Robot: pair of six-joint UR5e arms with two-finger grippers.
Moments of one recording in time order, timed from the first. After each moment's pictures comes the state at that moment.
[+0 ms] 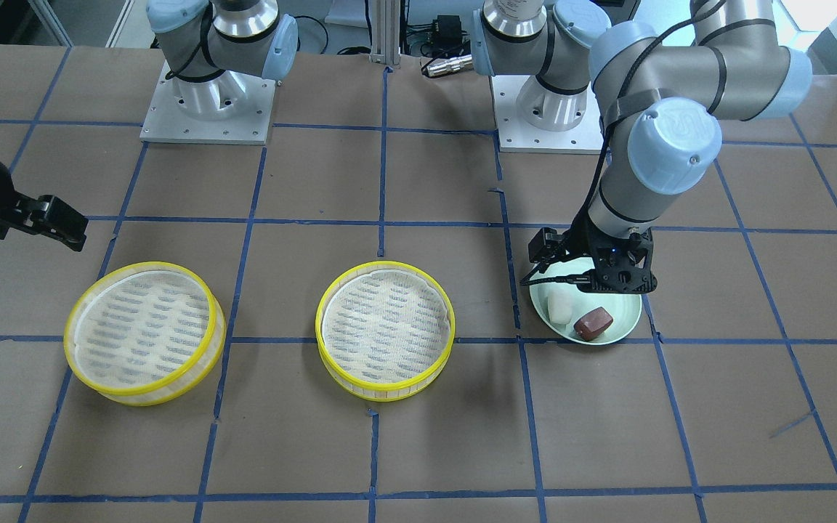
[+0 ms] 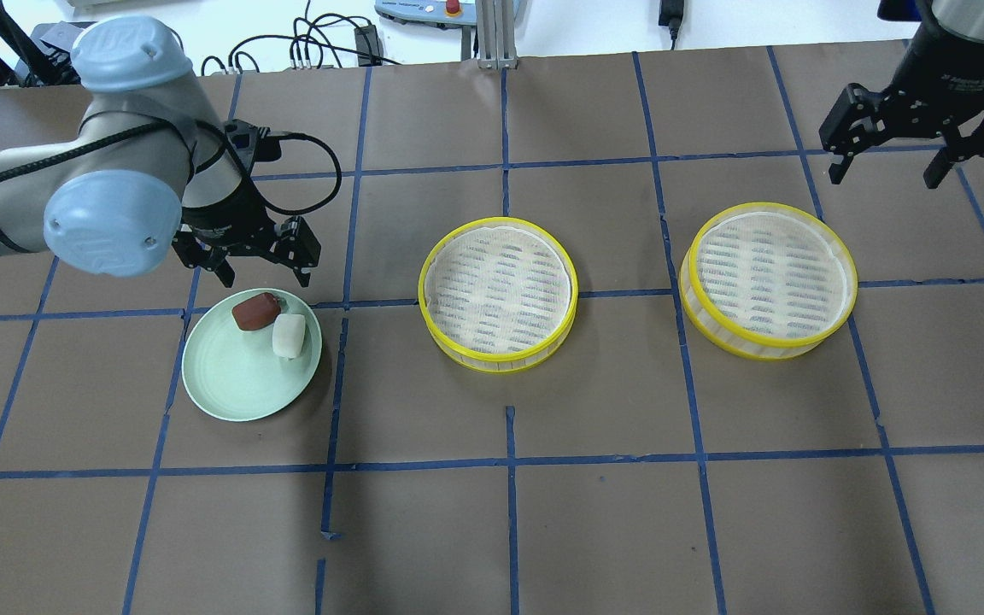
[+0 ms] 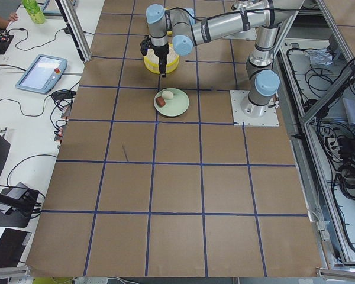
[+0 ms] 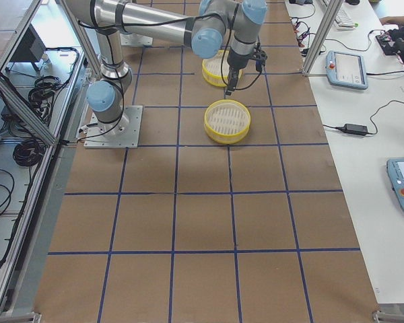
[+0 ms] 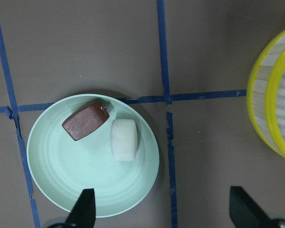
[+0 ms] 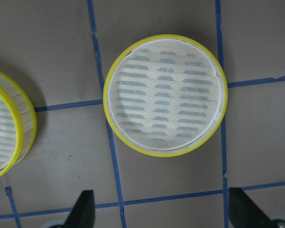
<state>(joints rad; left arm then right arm) -1.50 -1.74 -1.82 -1.29 1.61 0.08 1.30 -1.39 1.50 -1.53 -1.65 -0.13</state>
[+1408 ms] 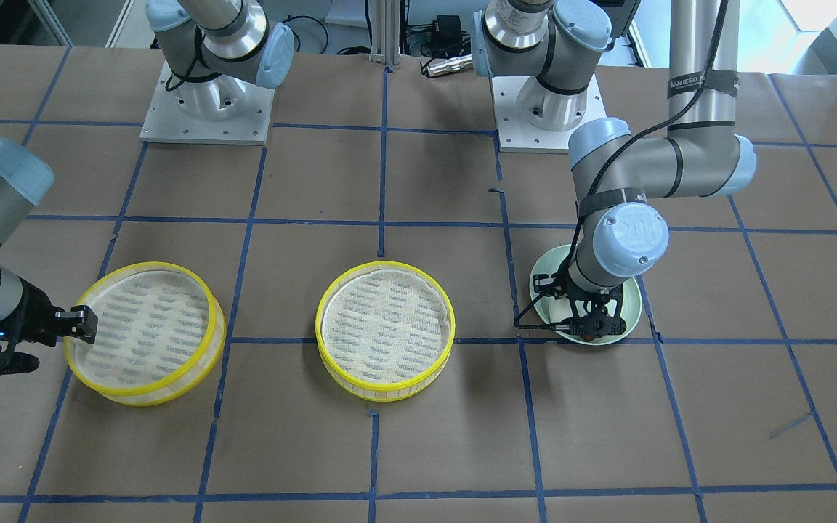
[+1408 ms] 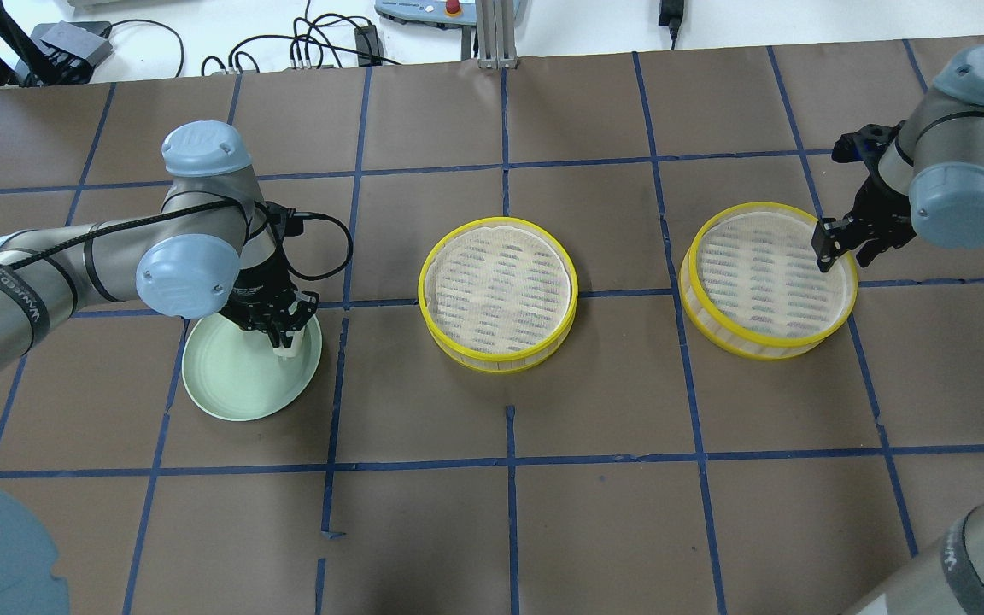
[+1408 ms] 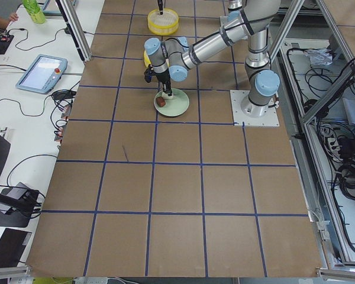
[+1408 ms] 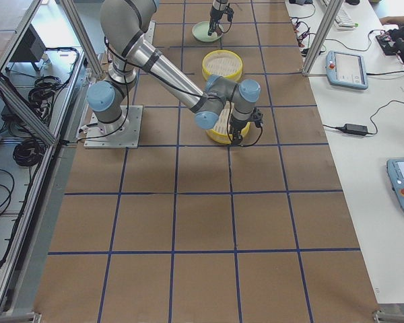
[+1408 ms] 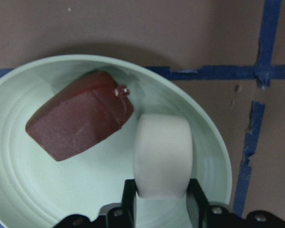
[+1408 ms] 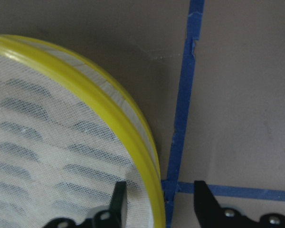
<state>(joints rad) -1.49 -1.90 -1.91 -1.14 1.68 0.07 1.18 -1.15 1.79 -2.14 -1.60 -0.50</state>
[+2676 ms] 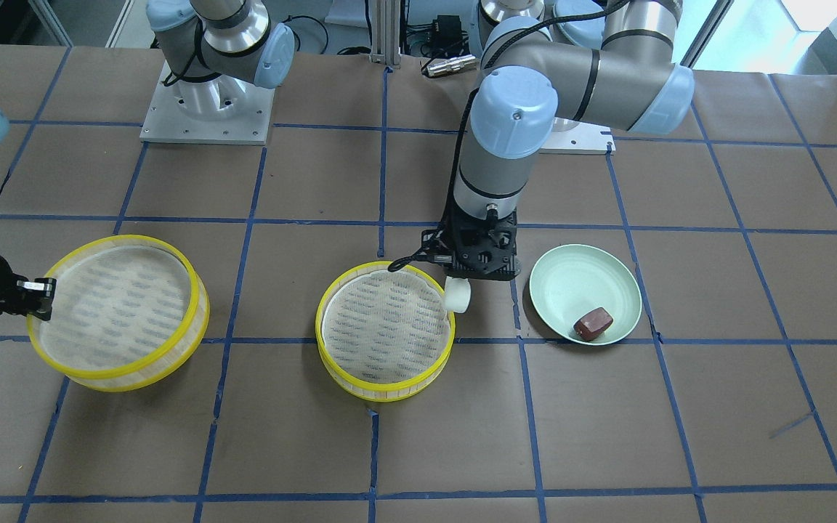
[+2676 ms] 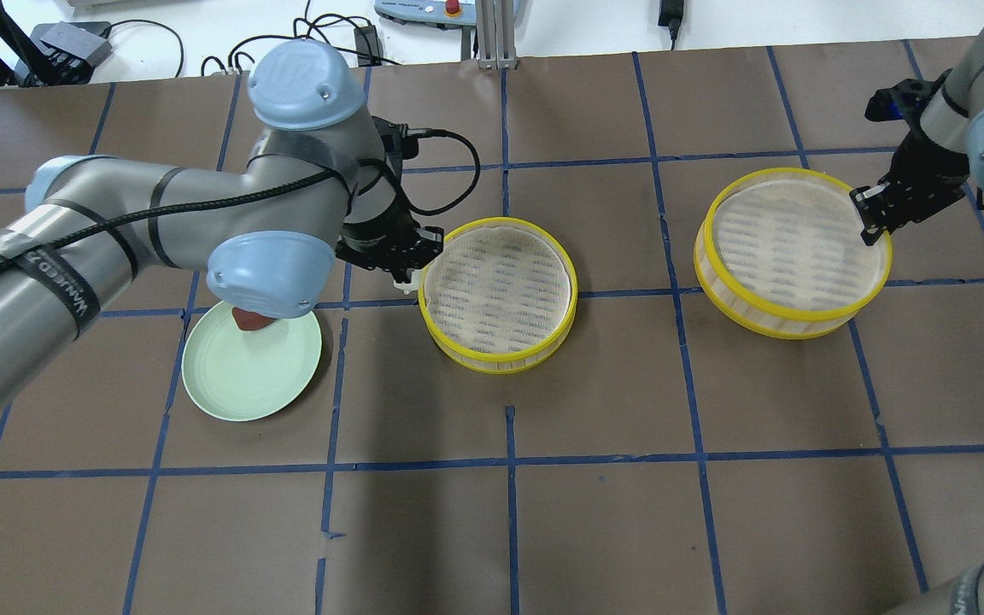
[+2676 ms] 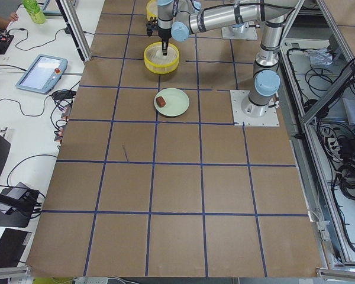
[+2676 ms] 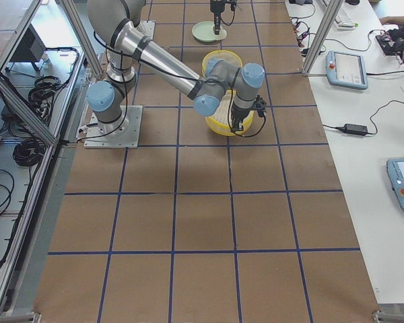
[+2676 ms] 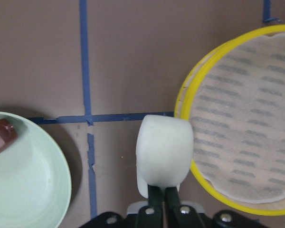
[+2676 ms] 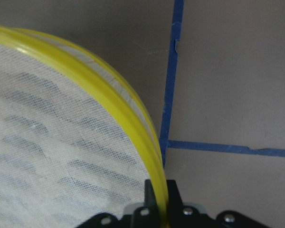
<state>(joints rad) -1.81 -1.80 -1.78 -1.09 1.53 -0.19 1.18 -1.27 1.69 -1.90 -1.60 -0.49</state>
